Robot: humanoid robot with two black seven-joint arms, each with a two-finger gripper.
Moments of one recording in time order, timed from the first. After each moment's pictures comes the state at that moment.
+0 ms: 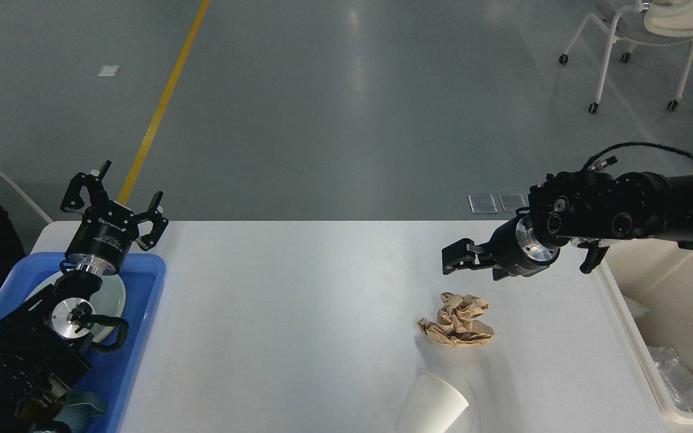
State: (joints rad) left arm -0.72 0.21 -0.82 -0.15 -0.04 -0.74 -0.43; right arm 1.54 -0.29 -0.90 1.09 -0.33 0.36 0.02
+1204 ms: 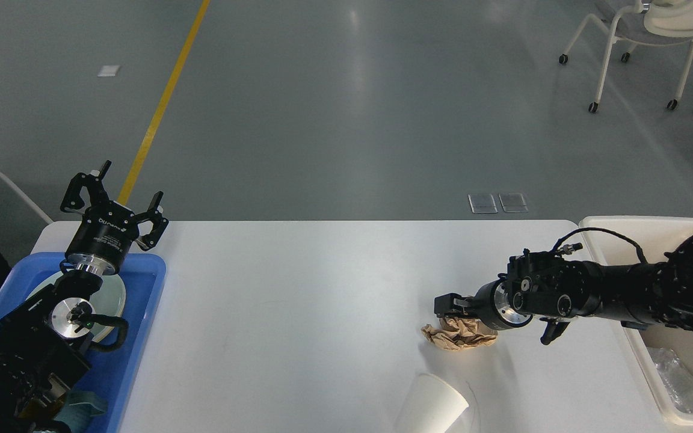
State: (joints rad) left arm -0.72 0.21 -0.82 -0.15 -0.04 -0.74 -0.43; right arm 1.19 -0.17 -0.87 0.85 -0.35 0.17 0.01
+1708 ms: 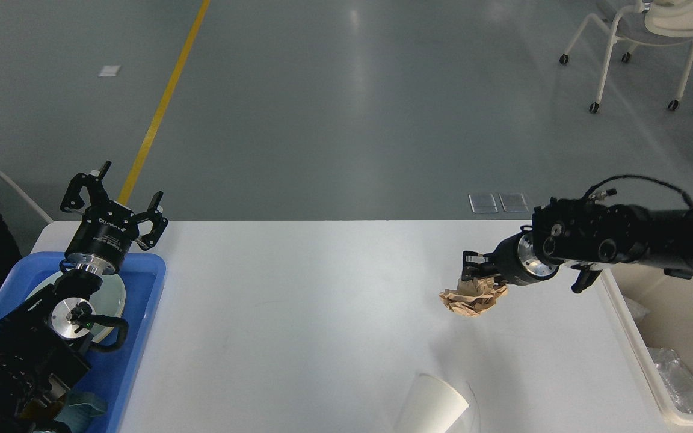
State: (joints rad) left arm -0.72 0.21 -0.82 -0.15 -0.04 -0.74 -0.43; right arm 1.55 -0.36 -0.89 1.07 -0.33 0.33 0.00
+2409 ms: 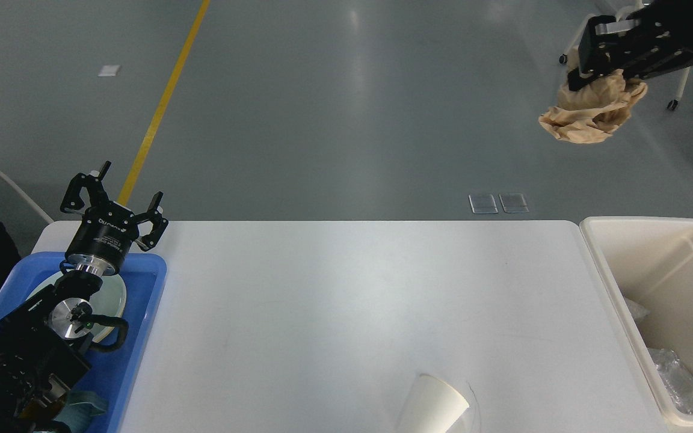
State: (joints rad) left arm -0.72 0.21 -0.82 -0.15 -0.04 -0.74 -0.43; right arm 2.39 -0.64 -1.08 1.19 -0.44 0.83 0.00
